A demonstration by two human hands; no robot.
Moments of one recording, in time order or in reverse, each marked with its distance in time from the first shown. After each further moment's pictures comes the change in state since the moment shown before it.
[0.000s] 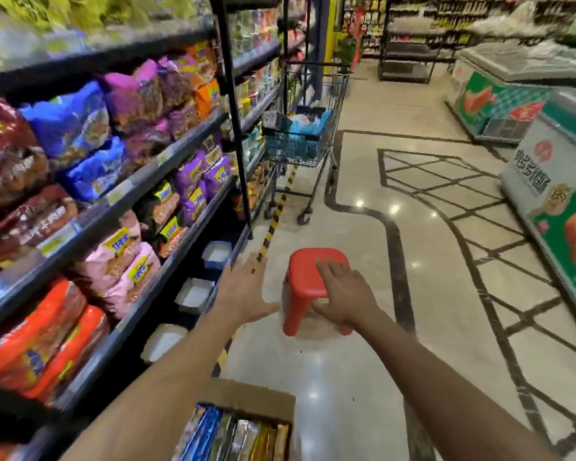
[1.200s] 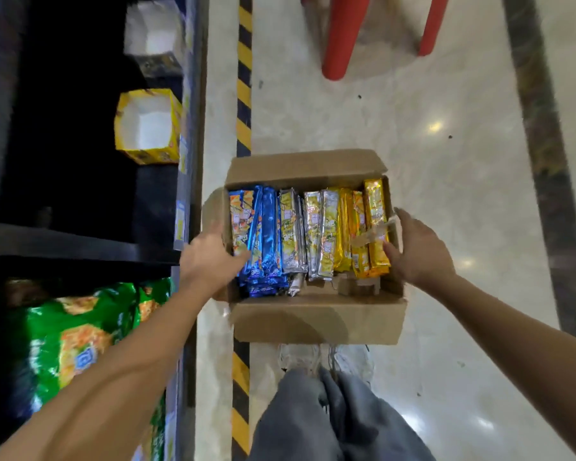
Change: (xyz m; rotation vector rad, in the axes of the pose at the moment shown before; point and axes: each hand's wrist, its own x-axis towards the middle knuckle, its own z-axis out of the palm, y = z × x) left_hand -0.115 -0.247 0.552 -0.194 -0.303 -0.229; right_hand -0.071 -0.142 0.594 0.416 -0.112 0.516
